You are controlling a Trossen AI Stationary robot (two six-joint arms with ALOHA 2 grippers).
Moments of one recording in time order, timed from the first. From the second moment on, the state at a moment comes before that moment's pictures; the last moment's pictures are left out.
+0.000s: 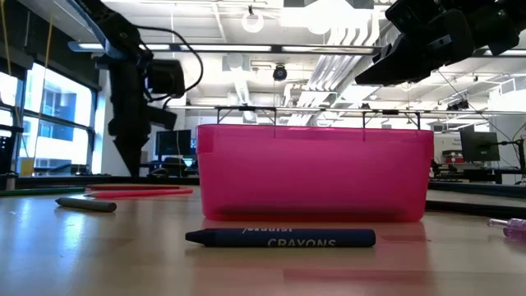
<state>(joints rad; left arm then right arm) 0.70 1.43 0.72 -0.69 -0.05 0.13 0.04 0.95 0.44 0.13 0.04 -0.15</state>
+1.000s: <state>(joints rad) 0.77 1.47 0.62 -0.56 0.02 0.22 0.04 0.95 0.44 0.12 0.04 -0.16</state>
